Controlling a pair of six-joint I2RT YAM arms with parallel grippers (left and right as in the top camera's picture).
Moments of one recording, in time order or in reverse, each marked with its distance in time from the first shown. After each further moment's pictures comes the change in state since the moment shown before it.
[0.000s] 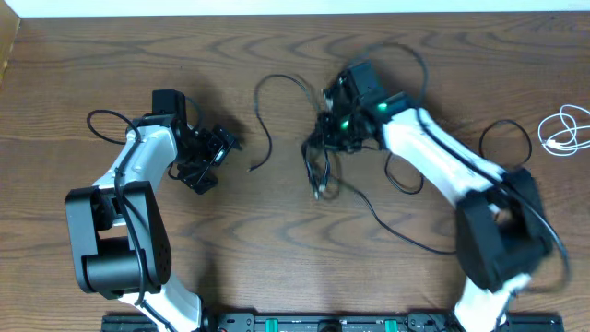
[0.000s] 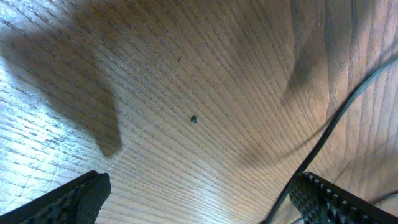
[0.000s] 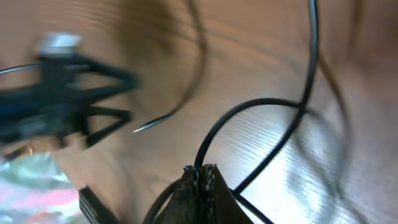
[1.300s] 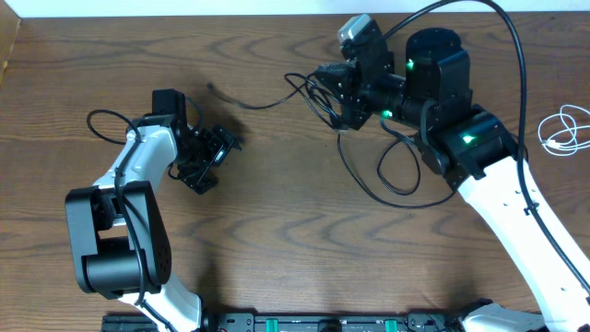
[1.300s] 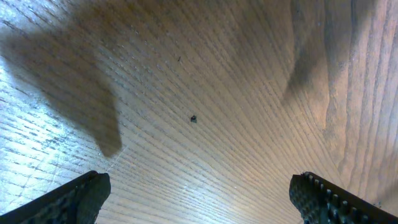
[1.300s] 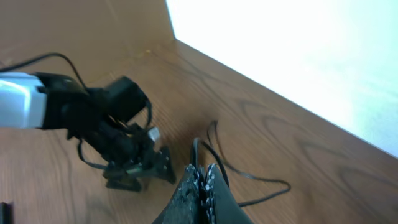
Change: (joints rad) left arm 0.000 0.000 0.000 0.000 0.000 0.000; right arm -0.010 -0.449 0.009 0.199 0.088 -0.512
